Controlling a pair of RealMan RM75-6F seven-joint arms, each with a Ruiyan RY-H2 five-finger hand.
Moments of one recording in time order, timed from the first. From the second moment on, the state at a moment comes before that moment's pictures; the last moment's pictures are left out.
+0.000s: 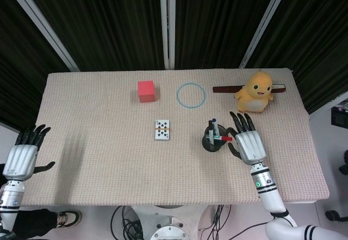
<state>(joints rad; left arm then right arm) -0.20 -1.20 -0.06 -1.46 1.45 1.39 0.01 0.40 -1.53 0.17 -1.56 -1.37 1.27 -0.41</state>
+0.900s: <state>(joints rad) -0.19 -1.20 -0.06 -1.45 1.45 1.39 0.00 0.42 -1.56 0.17 -1.52 -1.38 1.30 -0.40</state>
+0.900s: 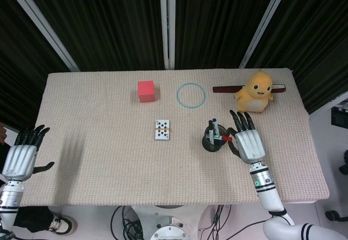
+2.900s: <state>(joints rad) -0.20 -1.20 -0.05 -1.45 1.46 1.38 0.01 0.37 -1.39 0.05 -1.44 -1.53 1.29 -0.02</state>
